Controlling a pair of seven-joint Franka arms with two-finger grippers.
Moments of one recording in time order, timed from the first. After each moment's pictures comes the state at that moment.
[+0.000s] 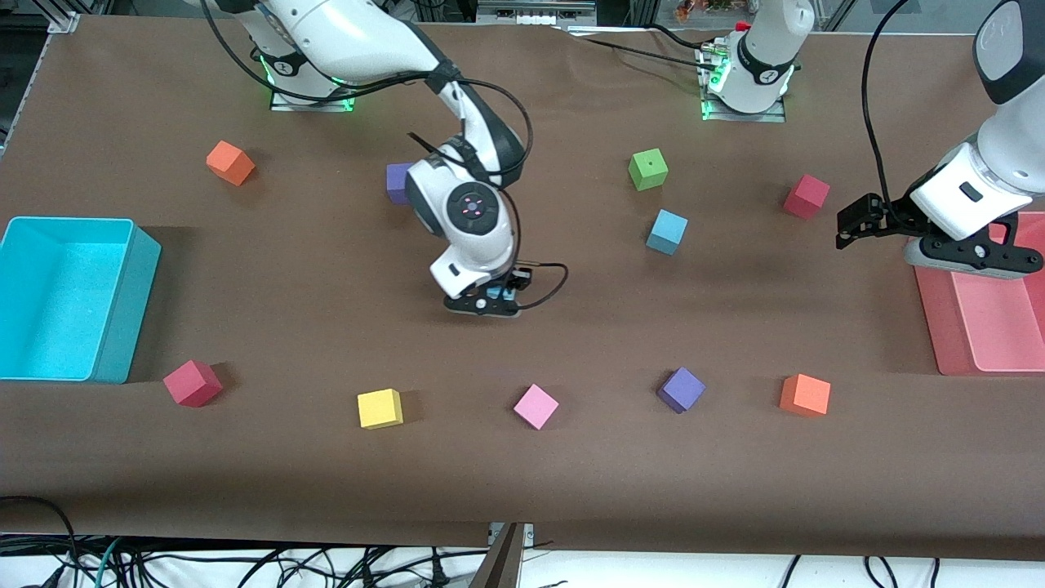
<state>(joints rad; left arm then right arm) -0.06 0.06 0.00 -1.68 -0.03 1.75 0.08 0.76 0.78 -0.04 -1.38 0.07 2.16 0.82</state>
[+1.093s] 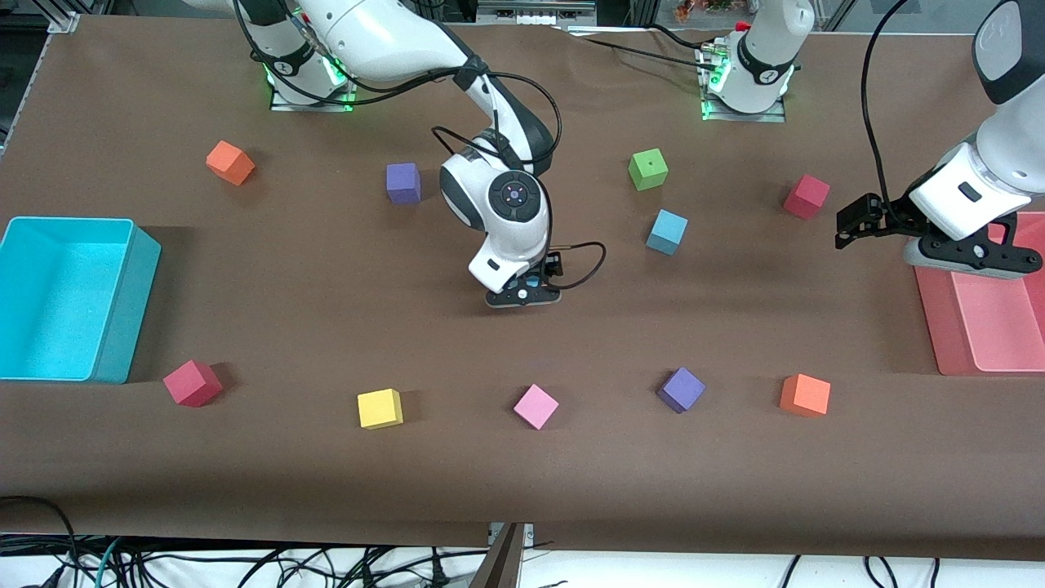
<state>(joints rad) -0.06 0.06 0.00 -1.68 -0.03 1.75 0.08 0.81 0.81 -0.06 -1.29 0.06 2.11 0.52</state>
